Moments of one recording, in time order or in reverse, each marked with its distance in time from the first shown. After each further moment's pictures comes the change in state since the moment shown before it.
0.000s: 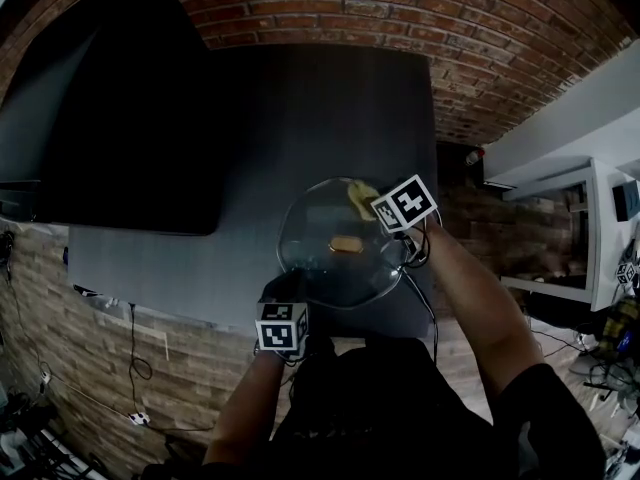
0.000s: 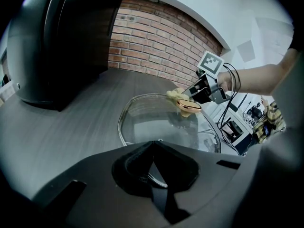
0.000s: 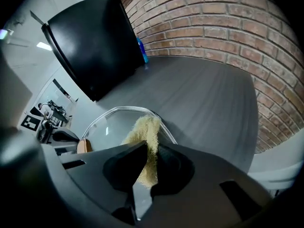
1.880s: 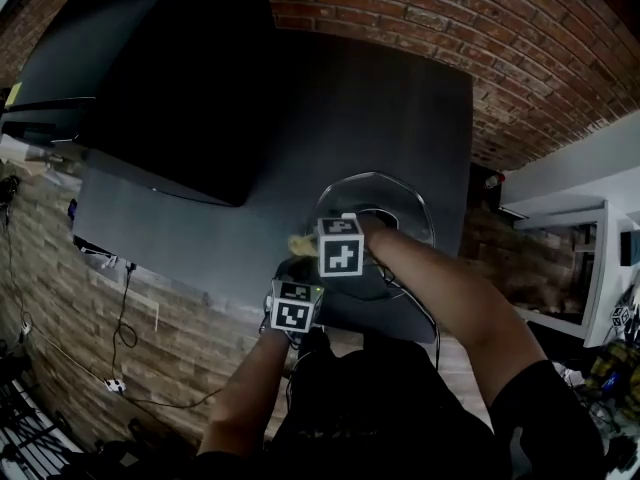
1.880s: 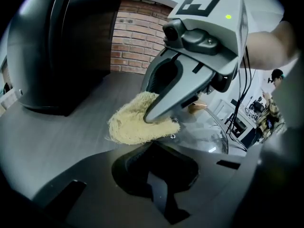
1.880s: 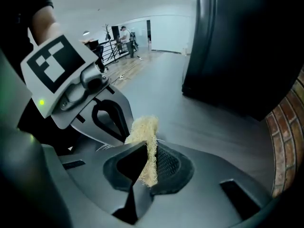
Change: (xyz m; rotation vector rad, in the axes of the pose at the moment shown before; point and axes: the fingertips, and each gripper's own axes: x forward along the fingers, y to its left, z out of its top) left arm -0.001 0.020 0.001 0.054 -0.020 0.032; right arm 0.058 0.229 0.012 -1.131 0.176 0.304
